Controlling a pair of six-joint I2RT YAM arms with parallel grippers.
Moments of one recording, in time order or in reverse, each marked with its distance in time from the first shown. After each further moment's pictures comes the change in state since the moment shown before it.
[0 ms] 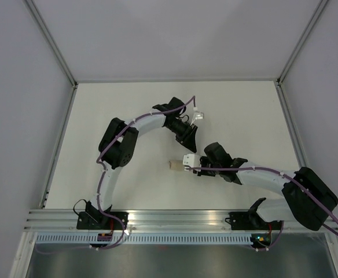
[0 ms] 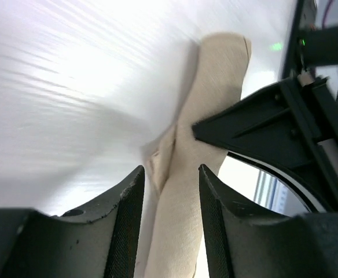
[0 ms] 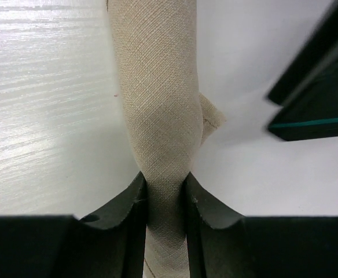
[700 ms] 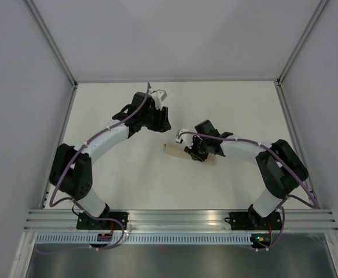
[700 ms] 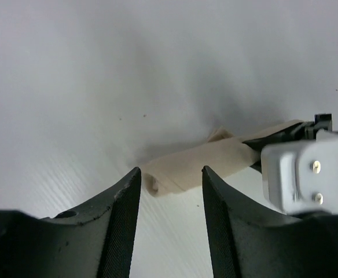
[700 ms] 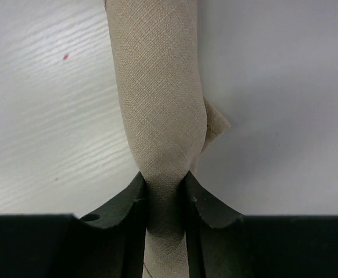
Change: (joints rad) left arm 0.131 -0.618 -0.478 0.368 -0.674 -0.373; right arm -0.129 0.340 0.380 -0.204 -0.129 0.211
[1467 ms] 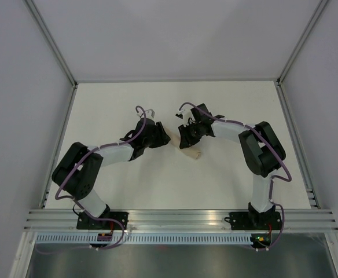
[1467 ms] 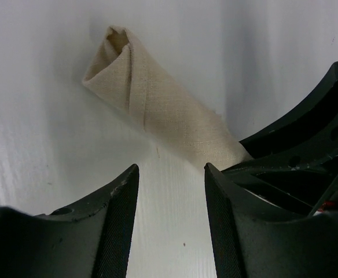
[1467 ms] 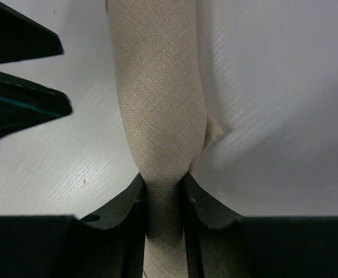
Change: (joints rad) left arm -0.061 -0.036 -0.446 0.489 -0.280 -0.489; right arm -0.092 0.319 0.354 -0.040 -0.196 0.510
